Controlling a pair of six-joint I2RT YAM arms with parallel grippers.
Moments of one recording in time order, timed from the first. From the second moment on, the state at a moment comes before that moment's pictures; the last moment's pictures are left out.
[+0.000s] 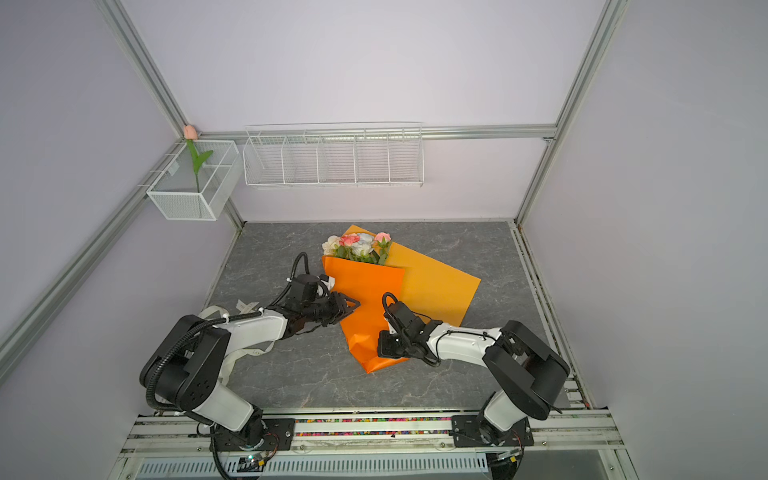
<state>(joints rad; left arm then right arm) -0.47 1.59 0.71 0.20 0.53 -0.95 0.85 1.56 0.71 -0.12 -0.29 0.85</state>
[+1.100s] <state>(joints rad) -0.11 2.02 0.92 0.44 0.63 -1.02 0.85 1.62 0.76 -0.16 -0.31 0.81</state>
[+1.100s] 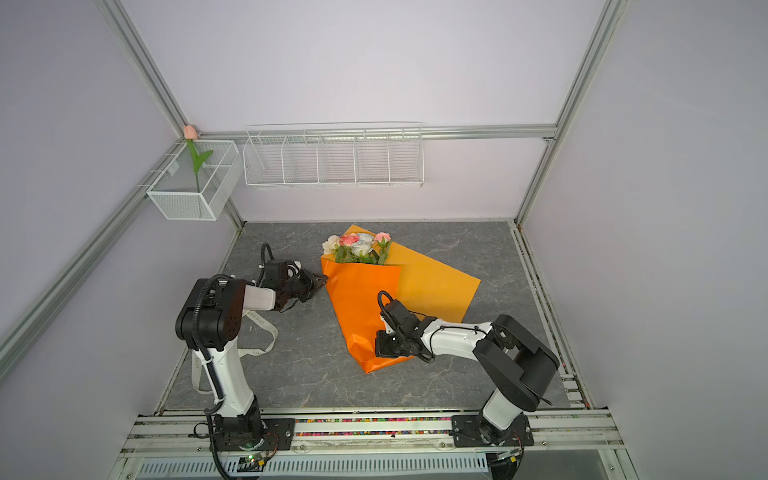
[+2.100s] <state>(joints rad) -0.10 2.15 1.14 0.35 0.69 -1.00 0.85 1.64 0.80 -0.22 -0.31 0.80</state>
